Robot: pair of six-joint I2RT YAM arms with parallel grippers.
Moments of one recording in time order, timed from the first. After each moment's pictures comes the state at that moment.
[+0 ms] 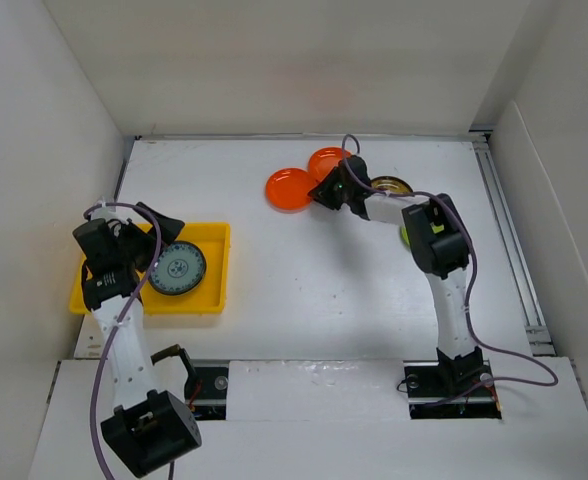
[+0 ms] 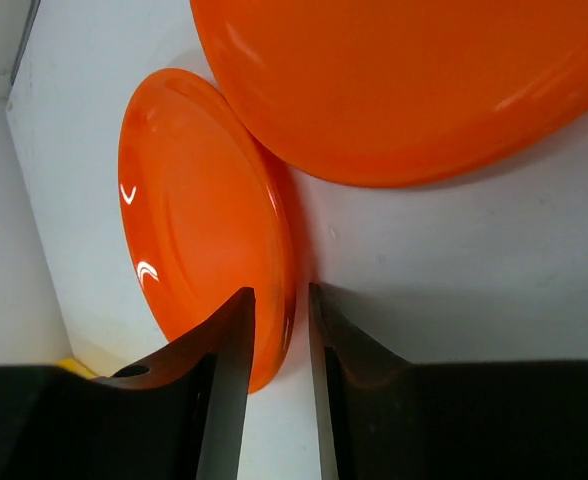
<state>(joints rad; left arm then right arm) 0.45 0.84 0.75 -0.46 0.50 -0.55 0.42 2.26 1.52 0.16 -0.12 1.00</state>
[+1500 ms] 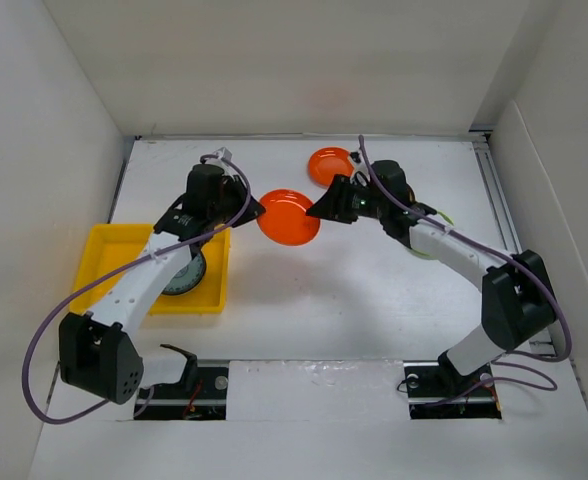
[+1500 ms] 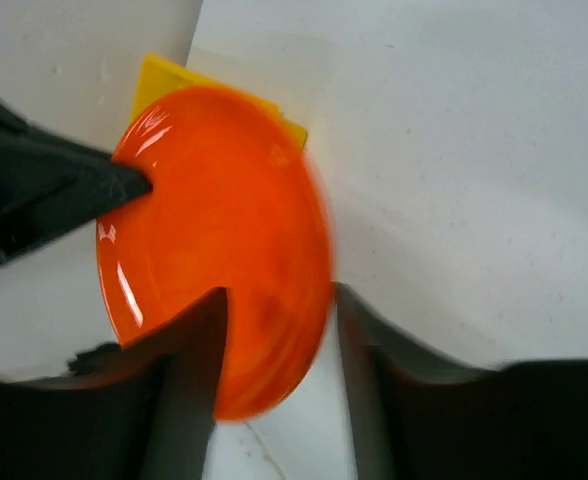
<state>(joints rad) -0.36 1.27 1.05 -0.36 0.17 -0.67 0.49 1.57 1.10 0.05 -0.48 0.70</state>
